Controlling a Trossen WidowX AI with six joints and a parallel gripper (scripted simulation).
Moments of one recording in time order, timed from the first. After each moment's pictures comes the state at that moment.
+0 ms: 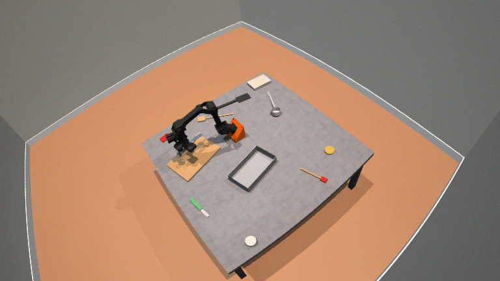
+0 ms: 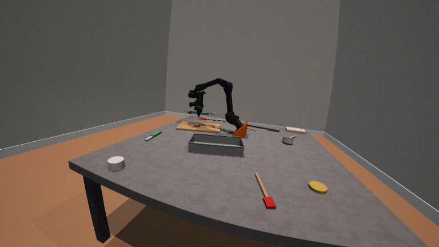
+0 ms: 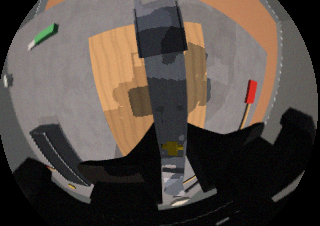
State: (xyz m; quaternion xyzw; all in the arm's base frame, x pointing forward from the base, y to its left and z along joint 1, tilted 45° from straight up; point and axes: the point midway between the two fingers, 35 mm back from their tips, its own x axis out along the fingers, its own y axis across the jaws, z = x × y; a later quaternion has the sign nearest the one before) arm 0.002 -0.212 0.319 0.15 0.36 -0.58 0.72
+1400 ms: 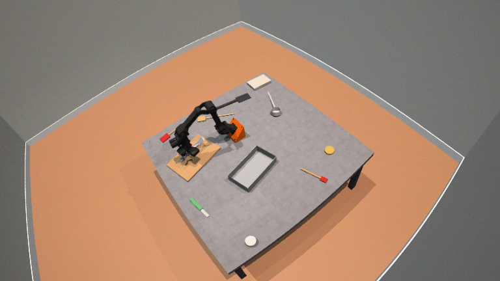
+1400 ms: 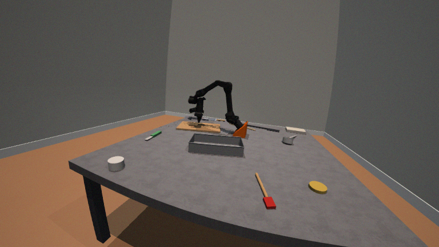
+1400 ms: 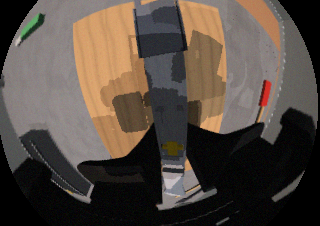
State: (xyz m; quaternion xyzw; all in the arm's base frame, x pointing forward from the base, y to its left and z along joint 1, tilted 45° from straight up) arm 0.009 -0.244 0.280 0.15 0.36 -0.58 0.72
